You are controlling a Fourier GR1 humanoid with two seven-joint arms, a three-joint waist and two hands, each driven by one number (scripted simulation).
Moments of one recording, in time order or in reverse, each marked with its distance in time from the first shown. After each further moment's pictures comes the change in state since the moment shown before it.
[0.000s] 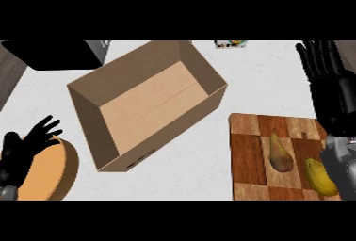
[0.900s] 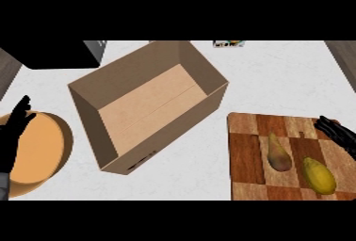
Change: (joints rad) left arm -0.068 0.024 0.038 -0.024 -0.122 0.131 -0.084; right arm 0.396 -0.346 -0.011 0.326 0.013 0.726 -0.736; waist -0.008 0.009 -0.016
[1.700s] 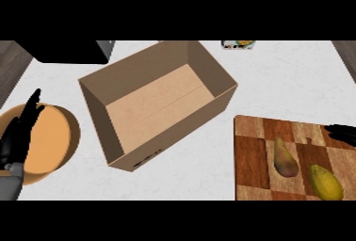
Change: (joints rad) left arm -0.075 -0.037 -0.025 0.063 -0.049 0.005 -0.026; right arm -0.169 -0.241 0.172 0.264 0.565 -0.242 -0.291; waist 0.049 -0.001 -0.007
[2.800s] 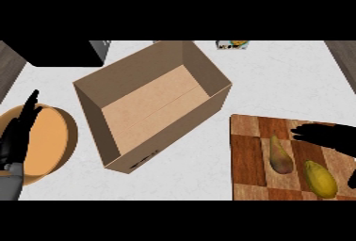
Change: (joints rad) left arm -0.003 -0.048 0.073 0.019 -0.068 -0.039 -0.002; right arm -0.185 0.160 0.108 0.160 0.373 -0.027 0.021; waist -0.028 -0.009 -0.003
